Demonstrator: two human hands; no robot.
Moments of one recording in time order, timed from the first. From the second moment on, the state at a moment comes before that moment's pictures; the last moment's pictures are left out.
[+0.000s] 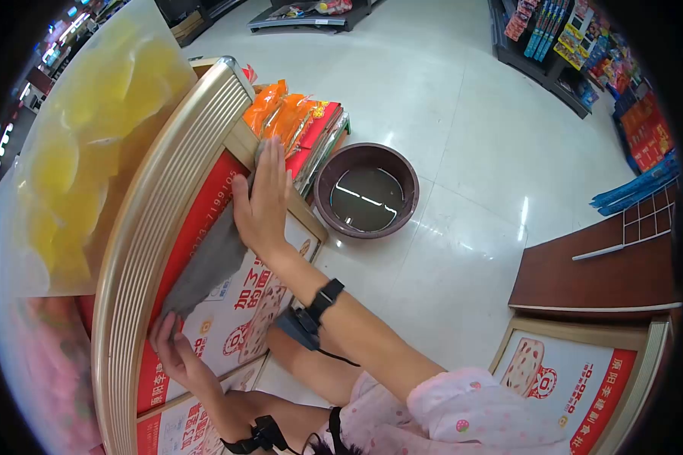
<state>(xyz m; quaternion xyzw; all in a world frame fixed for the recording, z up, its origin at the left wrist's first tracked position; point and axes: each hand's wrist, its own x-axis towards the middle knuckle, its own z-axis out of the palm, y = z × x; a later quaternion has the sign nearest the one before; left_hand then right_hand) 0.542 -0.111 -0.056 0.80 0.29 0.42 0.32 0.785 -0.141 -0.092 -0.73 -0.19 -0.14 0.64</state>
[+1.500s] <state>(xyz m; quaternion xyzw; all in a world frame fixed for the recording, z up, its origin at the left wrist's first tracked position) 0.545 -0.108 -0.064 0.82 0.25 0.42 0.31 0.798 -0.169 -0.071 -0.75 -0.29 -0.23 0.54</state>
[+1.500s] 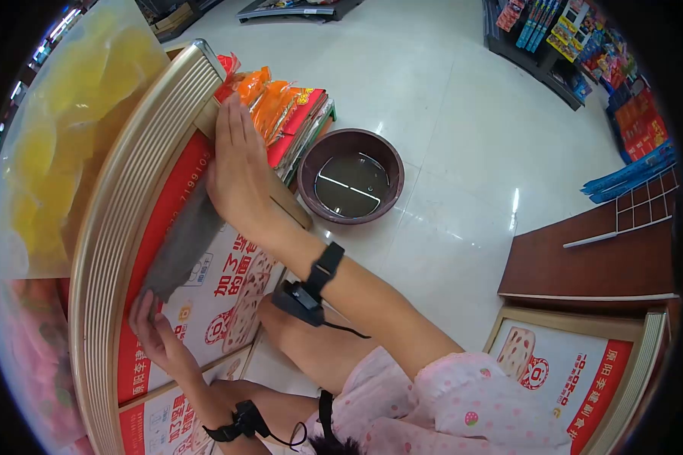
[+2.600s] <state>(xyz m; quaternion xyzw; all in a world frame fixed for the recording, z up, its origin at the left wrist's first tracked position) 0.570 -0.142 -0.124 0.84 0.26 0.40 0.25 0.743 -0.261 -0.229 -0.42 0.16 0.26 0.85</state>
